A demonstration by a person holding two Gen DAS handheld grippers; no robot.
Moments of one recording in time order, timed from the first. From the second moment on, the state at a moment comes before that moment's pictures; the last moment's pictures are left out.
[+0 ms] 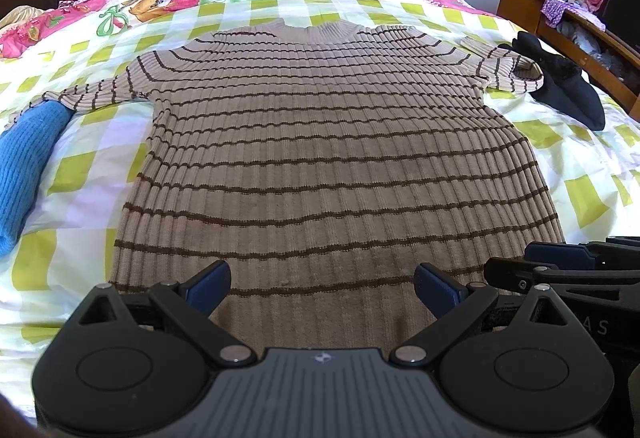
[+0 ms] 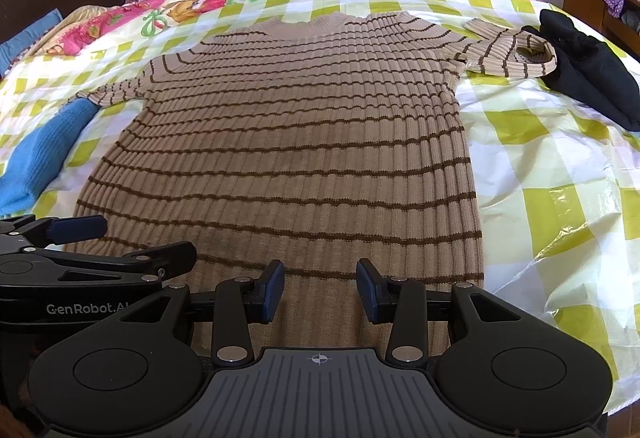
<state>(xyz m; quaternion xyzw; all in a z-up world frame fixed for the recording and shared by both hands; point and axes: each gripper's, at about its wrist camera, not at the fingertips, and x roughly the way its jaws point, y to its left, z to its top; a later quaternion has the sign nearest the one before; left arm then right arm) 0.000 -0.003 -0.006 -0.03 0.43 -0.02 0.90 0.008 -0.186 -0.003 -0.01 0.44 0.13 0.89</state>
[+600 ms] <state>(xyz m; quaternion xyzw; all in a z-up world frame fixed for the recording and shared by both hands) 0.001 -0.004 -0.007 -0.03 0.43 -0.02 0.90 0.009 -0.187 -0.005 -0.02 0.44 0.13 0.89</state>
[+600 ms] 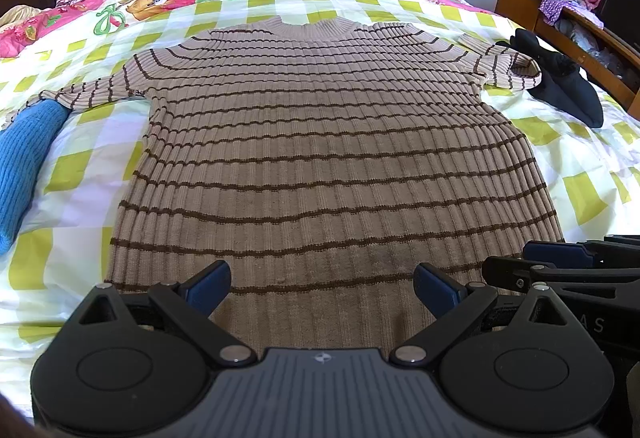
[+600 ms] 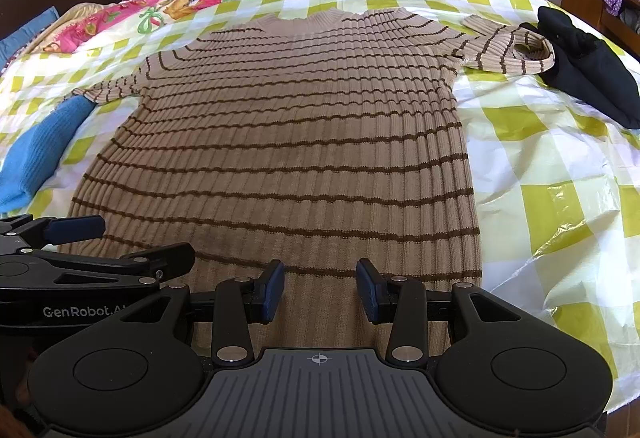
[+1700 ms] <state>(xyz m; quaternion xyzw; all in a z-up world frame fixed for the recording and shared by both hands) 0.004 -0.007 -0.013 -0.03 0.44 -0.03 0.90 0.014 -0.191 -0.015 0.00 0.46 0.13 0.88</state>
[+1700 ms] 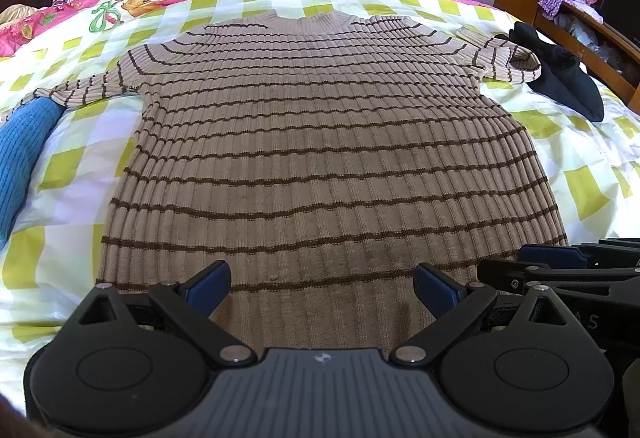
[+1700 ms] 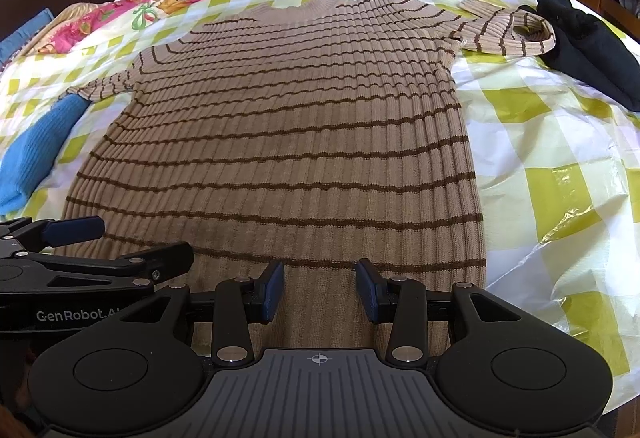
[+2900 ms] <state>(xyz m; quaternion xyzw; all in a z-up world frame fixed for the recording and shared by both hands) 0.010 -0.005 -0.017 -0.04 0.45 -0.02 0.89 0.017 -0.192 -0.017 0.00 0.45 0.13 0.88</state>
